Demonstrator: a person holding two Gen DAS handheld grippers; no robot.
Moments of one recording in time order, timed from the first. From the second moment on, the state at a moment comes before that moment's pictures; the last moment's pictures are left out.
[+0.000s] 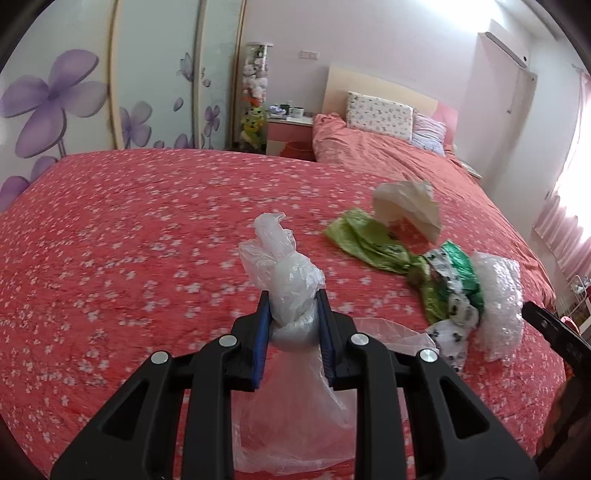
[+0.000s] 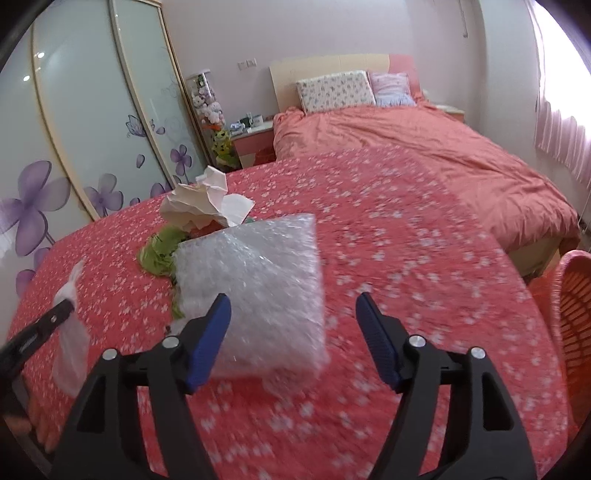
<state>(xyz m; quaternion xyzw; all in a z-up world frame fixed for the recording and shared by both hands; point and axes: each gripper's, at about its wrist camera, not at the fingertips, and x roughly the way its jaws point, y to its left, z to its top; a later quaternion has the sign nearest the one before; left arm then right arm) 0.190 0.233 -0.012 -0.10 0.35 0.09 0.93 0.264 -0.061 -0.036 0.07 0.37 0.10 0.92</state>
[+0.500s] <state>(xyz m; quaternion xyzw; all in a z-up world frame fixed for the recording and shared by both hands) 0.193 0.220 -0.013 -0.10 0.35 0.07 0.93 0.249 -0.068 -0.034 0.03 0.37 0.09 0.92</state>
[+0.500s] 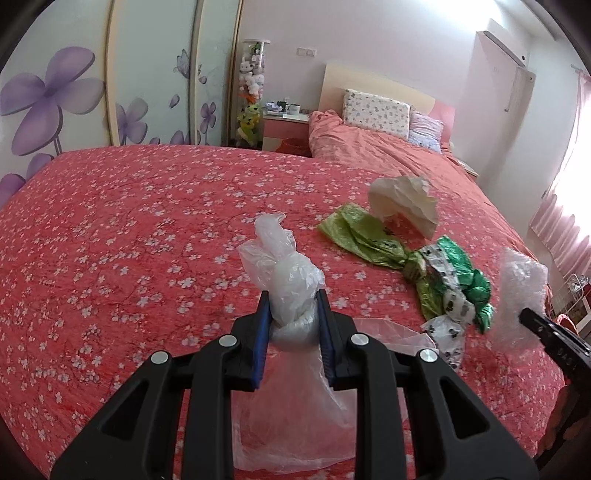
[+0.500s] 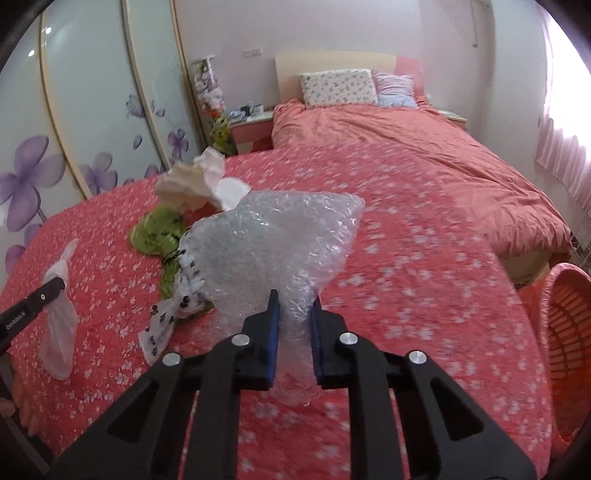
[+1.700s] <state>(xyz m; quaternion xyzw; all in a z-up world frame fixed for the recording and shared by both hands) 0.176 0.026 0.037 0.00 0.31 -0.09 0.95 0.150 -0.228 0.026 0.06 0.28 -0.02 0.96</state>
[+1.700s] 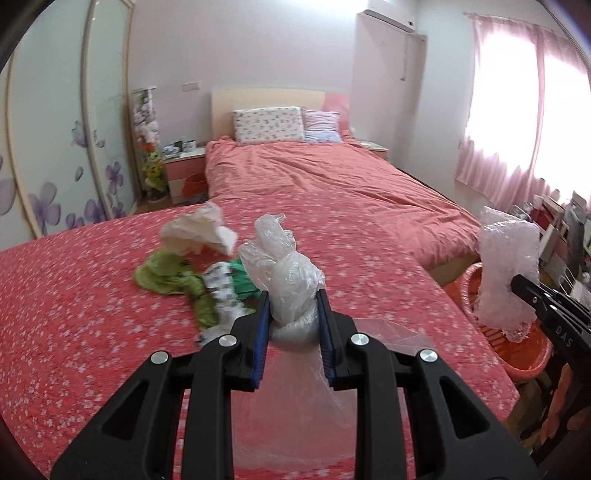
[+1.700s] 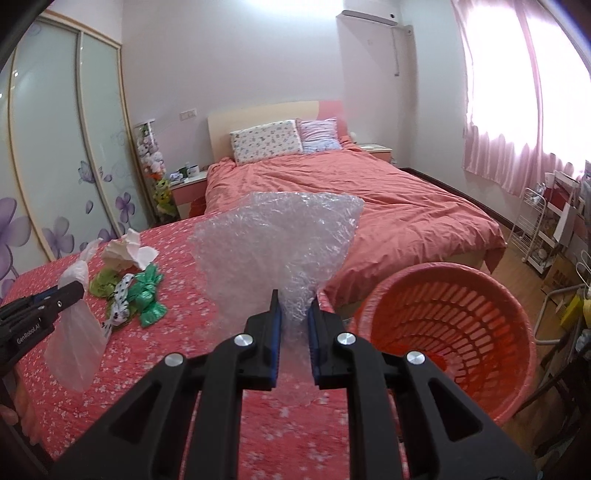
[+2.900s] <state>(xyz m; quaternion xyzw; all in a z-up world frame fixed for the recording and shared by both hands) 0.185 -0.171 0.010 0.05 0.33 -0.28 0.90 0.112 -0.384 -0.007 0.12 0.27 -0.18 0.94</state>
